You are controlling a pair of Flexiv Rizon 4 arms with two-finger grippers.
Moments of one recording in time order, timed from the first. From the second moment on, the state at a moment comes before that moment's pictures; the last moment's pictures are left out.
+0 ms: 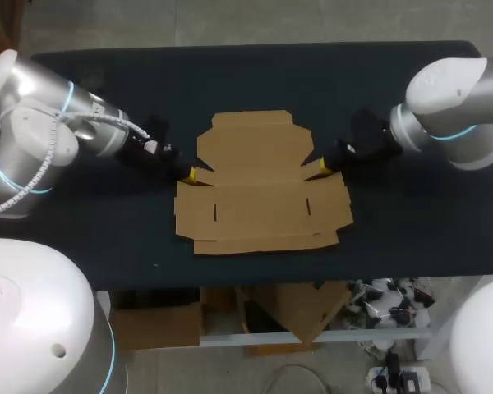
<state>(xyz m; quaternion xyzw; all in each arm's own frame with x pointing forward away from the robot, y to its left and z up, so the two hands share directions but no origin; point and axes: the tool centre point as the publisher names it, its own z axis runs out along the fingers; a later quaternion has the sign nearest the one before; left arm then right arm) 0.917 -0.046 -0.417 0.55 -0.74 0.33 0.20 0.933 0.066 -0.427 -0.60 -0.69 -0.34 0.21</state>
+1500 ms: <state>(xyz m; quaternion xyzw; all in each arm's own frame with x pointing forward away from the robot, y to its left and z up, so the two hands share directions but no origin) 0.909 -0.063 -0.404 0.60 -0.74 0.30 0.11 0.925 0.079 -0.413 -0.63 -0.68 -0.32 0.18</state>
